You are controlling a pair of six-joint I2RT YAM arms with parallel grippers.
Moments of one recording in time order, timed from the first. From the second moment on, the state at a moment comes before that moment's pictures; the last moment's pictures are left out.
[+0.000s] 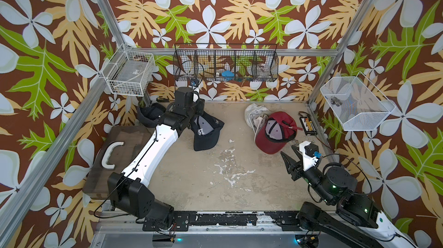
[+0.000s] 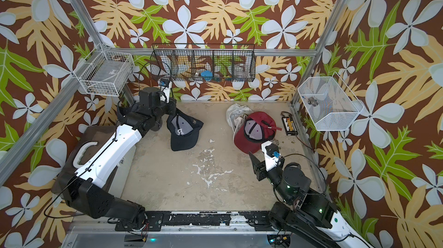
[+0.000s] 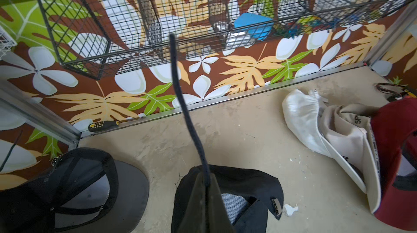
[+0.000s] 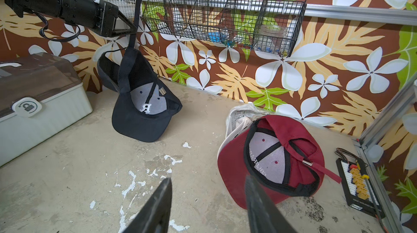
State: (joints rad) left arm -0.31 1.49 1.49 -0.40 -0.13 0.00; right arm 0.87 0.38 0.76 -0.54 0.43 0.03
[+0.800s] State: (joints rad) left arm 0.04 1.67 1.69 -0.40 -0.03 -0.11; right arm 0.87 0.33 0.69 -0.56 0.43 0.04
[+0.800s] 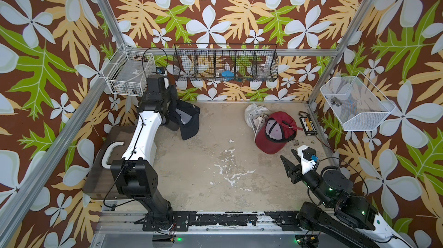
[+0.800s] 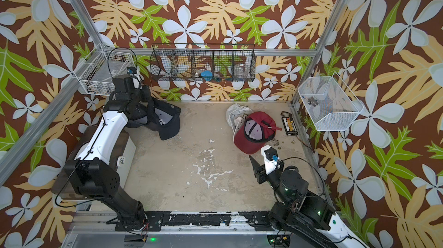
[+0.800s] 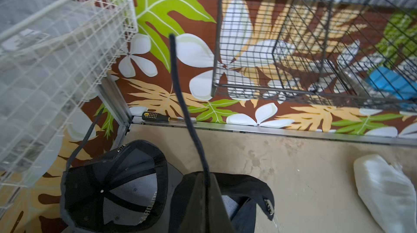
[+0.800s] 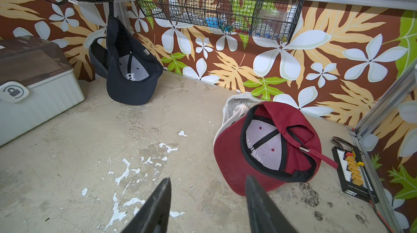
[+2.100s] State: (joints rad) left arm 0.14 1.49 1.55 -0.27 -0.05 -0.31; right arm 0.87 0.35 0.70 -0.57 0.43 0.06
